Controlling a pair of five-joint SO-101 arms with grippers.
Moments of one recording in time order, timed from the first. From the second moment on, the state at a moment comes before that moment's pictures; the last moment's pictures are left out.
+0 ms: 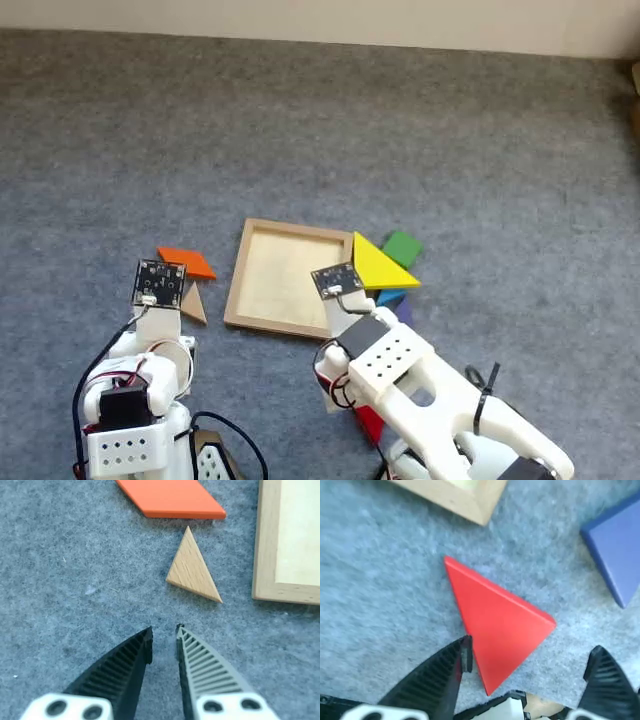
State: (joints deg) left arm -14.2 -102.5 96.0 75.5 -7.4; right arm -48.4 -32.4 62.5 71.1 -20.4
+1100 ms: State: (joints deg) left arm -14.2 -102.5 96.0 75.5 -7.4; right arm -48.7 -18.9 62.9 63.3 -20.6
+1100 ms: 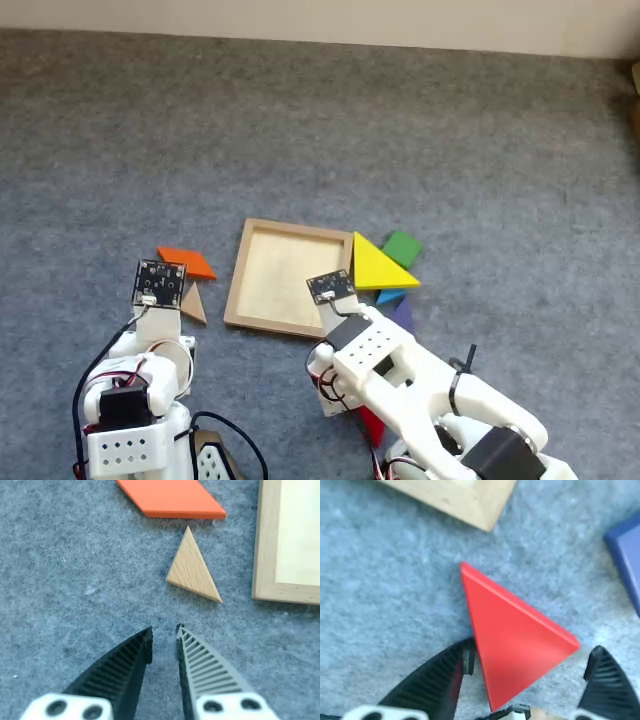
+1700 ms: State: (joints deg) left arm -14.2 -102.5 96.0 75.5 -7.4; right arm -47.3 -18.7 62.7 63.3 -17.5
